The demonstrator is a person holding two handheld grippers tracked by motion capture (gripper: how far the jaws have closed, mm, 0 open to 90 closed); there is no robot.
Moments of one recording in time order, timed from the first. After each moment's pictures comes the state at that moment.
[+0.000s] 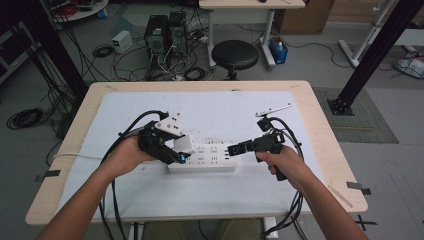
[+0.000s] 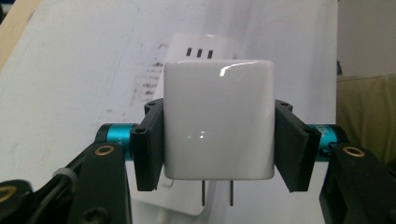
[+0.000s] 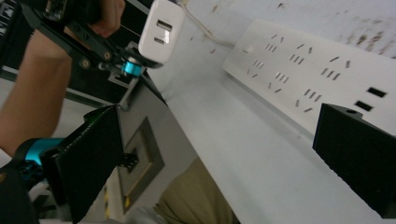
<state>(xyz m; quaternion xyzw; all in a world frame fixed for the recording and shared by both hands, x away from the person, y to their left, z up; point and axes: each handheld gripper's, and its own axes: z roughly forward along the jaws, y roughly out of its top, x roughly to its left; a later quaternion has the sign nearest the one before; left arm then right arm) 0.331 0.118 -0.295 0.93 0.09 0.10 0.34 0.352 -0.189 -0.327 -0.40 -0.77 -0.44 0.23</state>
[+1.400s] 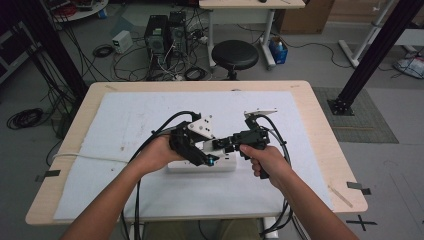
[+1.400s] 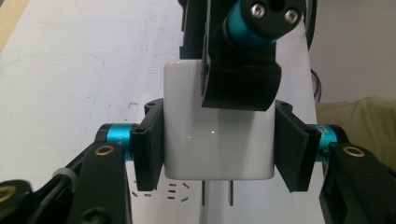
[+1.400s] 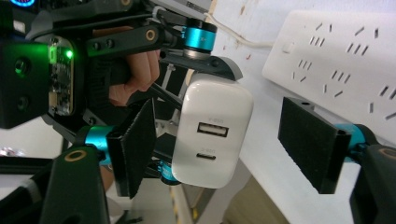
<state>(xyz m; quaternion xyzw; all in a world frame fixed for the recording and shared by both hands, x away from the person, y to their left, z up) 0.336 0.058 -0.296 0.93 0.04 0.08 0.36 0.365 -0.161 -0.343 -0.46 -0.69 -0.45 0.35</state>
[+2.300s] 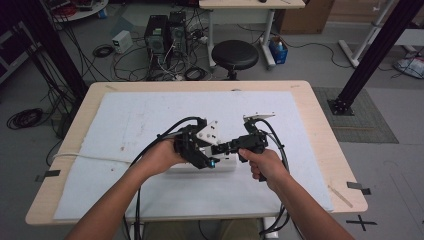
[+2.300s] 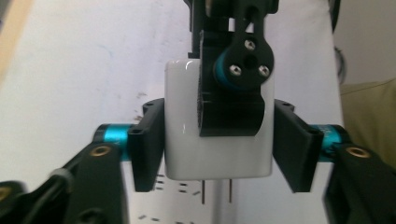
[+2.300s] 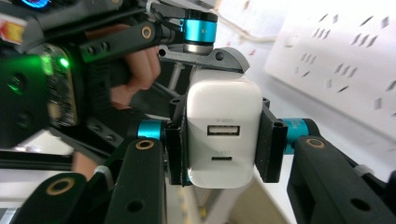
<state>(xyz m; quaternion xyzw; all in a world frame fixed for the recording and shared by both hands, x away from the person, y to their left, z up) 0.332 0.047 -0.305 0.94 0.05 0.11 0.31 0.365 -0.161 -0.358 -0.44 -0.69 -0.45 0.35</state>
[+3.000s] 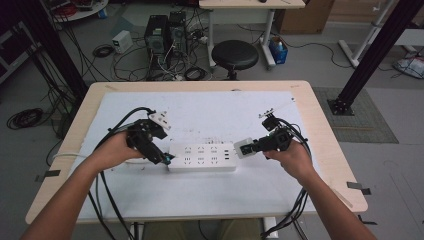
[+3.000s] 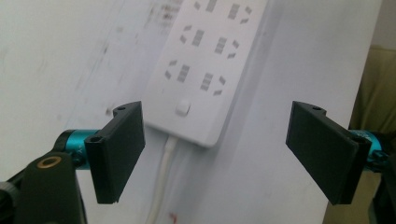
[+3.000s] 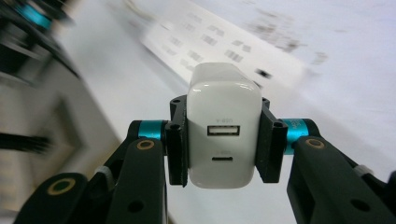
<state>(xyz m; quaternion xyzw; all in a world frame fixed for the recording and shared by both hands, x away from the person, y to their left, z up) 0.352 0.168 -0.306 0.95 0.20 0.06 0.24 0.359 -0.207 -0.319 -0.39 -0.86 -0.33 0.07</state>
